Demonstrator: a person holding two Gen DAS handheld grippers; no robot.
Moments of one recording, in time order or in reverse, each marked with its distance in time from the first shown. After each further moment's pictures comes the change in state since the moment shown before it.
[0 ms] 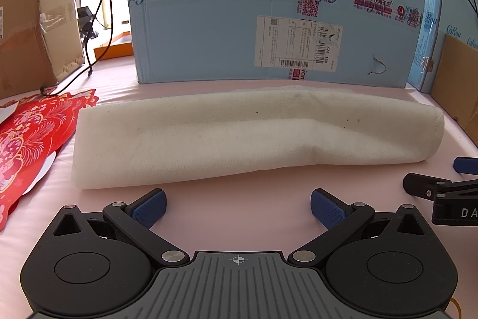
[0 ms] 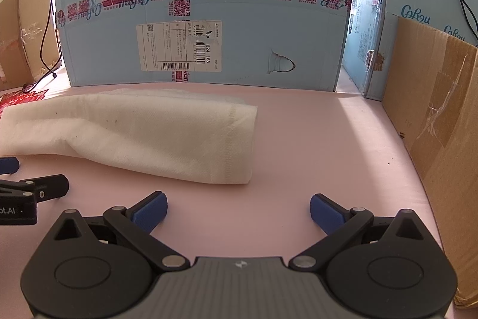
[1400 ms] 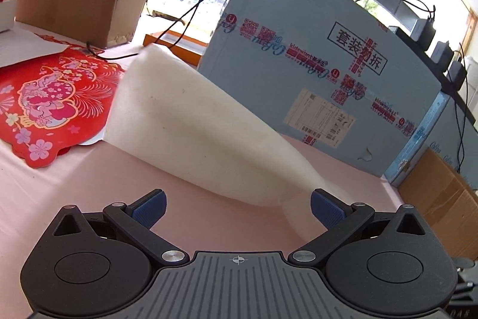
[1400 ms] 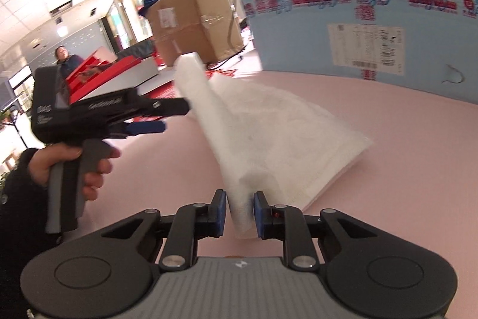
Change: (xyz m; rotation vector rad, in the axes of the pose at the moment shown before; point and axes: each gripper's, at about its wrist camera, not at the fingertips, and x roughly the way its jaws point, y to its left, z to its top) left arm -0.062 0.090 -0.023 -0.391 -0.156 -0.126; right arm -0.056 0.023 -0.019 -0.216 0.085 0.800
